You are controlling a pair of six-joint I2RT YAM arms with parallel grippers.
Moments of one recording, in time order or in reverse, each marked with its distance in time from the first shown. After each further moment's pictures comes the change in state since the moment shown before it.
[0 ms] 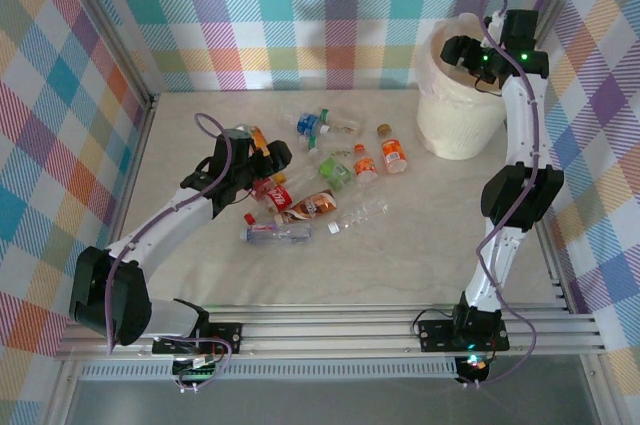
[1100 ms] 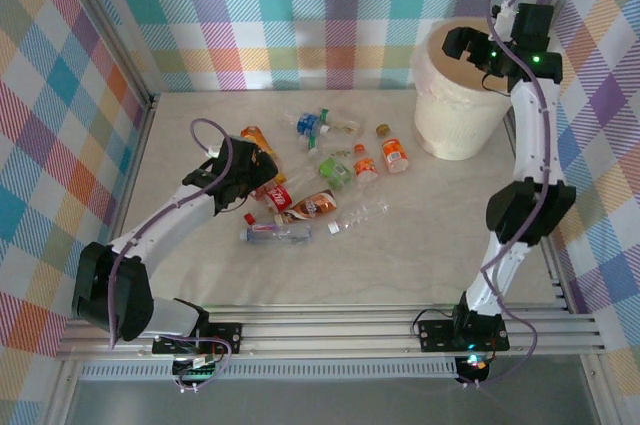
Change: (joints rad) left arm 0.009 0.034 0.024 -0.242 -0.222 -0.093; right arm 0.006 -0.222 -0.150 0.054 -0.015 -0.034
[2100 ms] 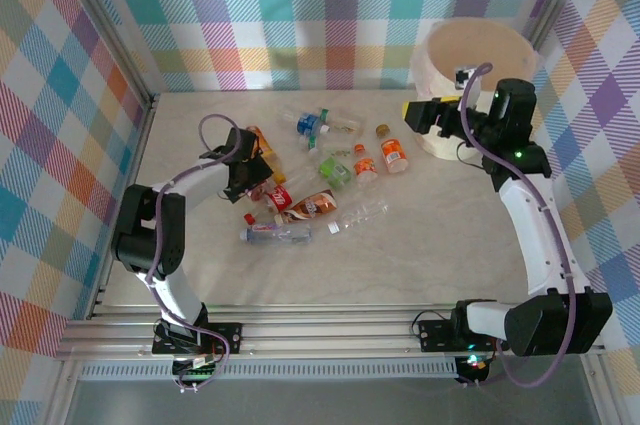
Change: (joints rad) left arm 0.137 0.370 0.120 0.036 0.138 -0.029; right arm 0.160 -0.684 -0.949 0.466 -0.259 0.011
